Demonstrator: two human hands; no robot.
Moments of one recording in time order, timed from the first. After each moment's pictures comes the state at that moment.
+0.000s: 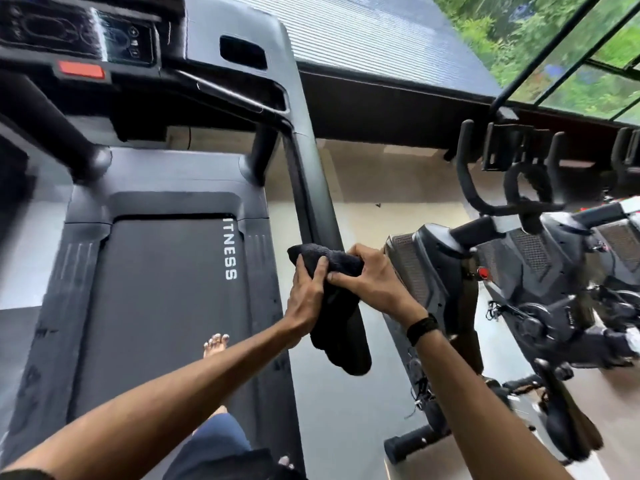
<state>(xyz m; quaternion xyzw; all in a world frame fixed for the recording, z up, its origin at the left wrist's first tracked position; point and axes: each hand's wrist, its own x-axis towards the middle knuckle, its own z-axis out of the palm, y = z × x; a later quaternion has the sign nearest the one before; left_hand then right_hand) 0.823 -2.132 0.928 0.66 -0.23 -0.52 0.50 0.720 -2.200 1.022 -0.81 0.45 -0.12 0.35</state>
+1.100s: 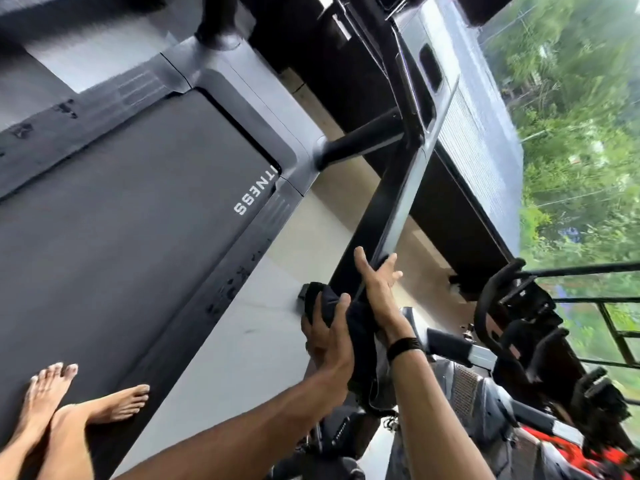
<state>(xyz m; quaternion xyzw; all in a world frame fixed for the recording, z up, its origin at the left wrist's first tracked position) 0.671 -2.106 0.894 0.47 0.29 -0.42 0.72 0.733 -2.148 0.994 -0.77 0.53 0.08 0.35</state>
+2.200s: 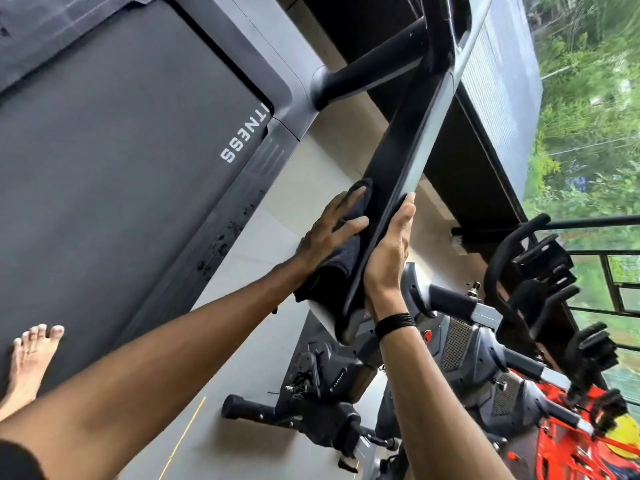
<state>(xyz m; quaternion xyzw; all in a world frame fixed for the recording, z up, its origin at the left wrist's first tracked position) 0.785 -2.133 0.857 0.49 -0.19 -0.41 0.75 0.734 -2.184 0.937 -0.79 0.44 -0.18 0.38</state>
